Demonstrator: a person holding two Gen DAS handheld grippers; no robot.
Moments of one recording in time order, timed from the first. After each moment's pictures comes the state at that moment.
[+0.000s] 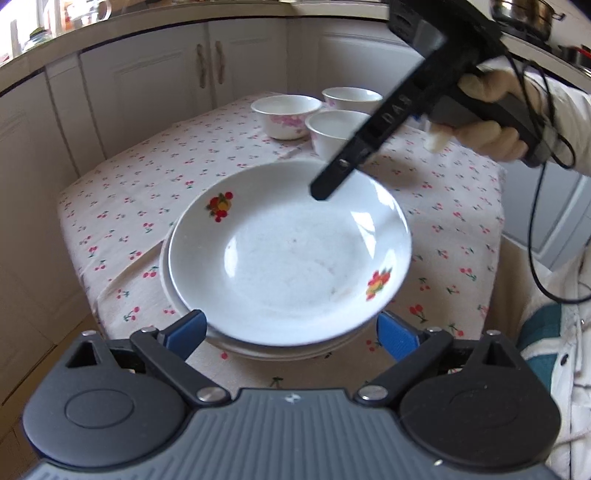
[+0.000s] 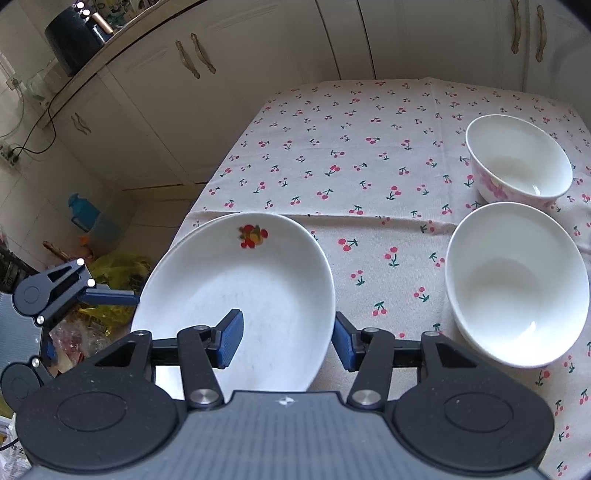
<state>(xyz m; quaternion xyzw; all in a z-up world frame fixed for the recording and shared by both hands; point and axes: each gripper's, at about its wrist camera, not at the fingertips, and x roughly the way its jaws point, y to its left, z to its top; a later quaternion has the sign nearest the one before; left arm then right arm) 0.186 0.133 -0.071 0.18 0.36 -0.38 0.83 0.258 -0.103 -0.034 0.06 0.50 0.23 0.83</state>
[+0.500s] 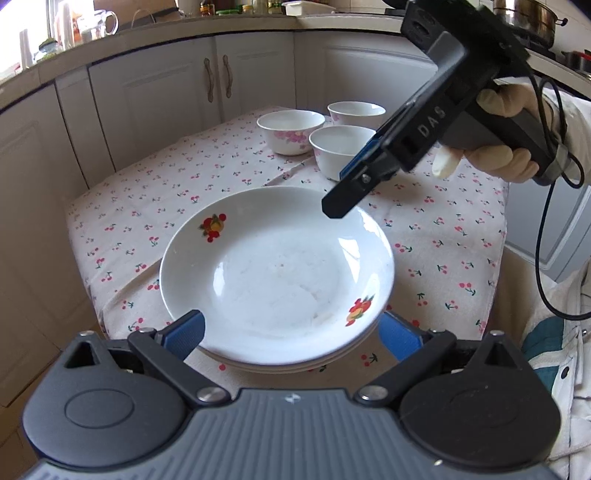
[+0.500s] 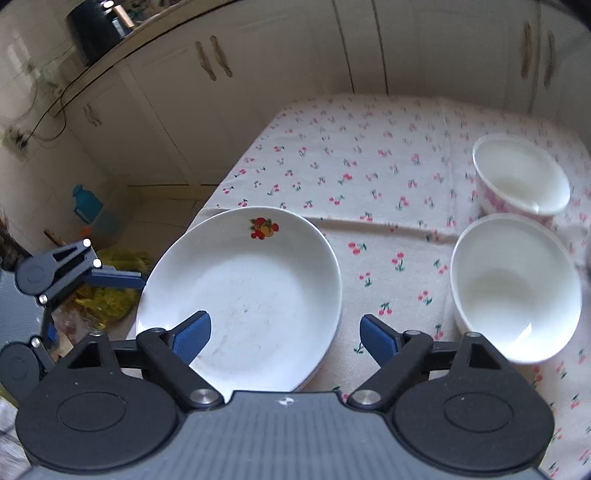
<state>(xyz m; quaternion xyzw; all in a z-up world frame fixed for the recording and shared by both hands) 0.175 0.127 -0.065 0.18 0.33 -0.37 0.85 0.238 -0.096 -0.024 0.02 0.47 0.25 0.85</state>
